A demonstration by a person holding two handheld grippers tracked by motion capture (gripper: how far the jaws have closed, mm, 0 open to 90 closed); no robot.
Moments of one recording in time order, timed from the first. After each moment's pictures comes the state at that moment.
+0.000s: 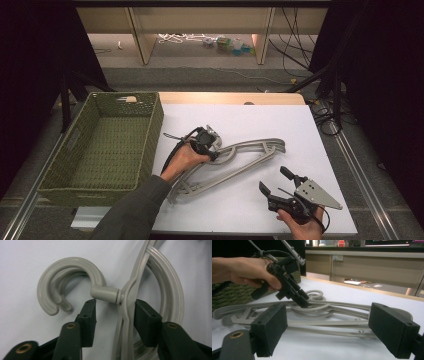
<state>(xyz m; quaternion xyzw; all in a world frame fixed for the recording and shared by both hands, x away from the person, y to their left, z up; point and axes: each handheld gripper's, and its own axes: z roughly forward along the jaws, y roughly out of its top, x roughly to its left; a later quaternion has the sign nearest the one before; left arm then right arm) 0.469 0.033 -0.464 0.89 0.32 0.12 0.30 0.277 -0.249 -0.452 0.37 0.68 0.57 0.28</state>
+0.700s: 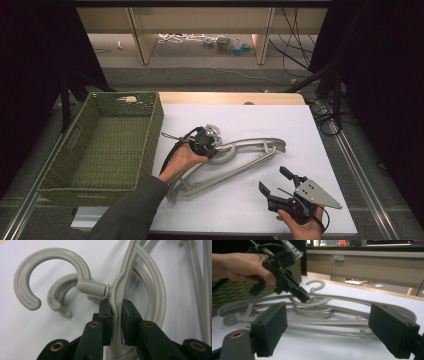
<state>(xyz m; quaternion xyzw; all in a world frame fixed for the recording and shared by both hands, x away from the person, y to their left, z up) 0.460 0.037 -0.451 0.90 0.29 0.13 0.31 0.278 -0.249 -0.453 0.37 0.68 0.58 0.28</state>
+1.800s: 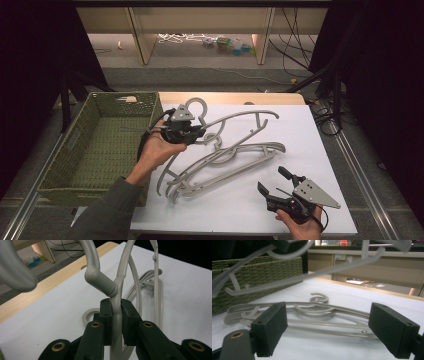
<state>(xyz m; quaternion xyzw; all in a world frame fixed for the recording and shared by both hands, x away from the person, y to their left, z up) 0.420 0.097 -0.344 0.83 0.30 0.17 0.44 0.279 -0.247 -0.453 0.36 0.68 0.57 0.28</state>
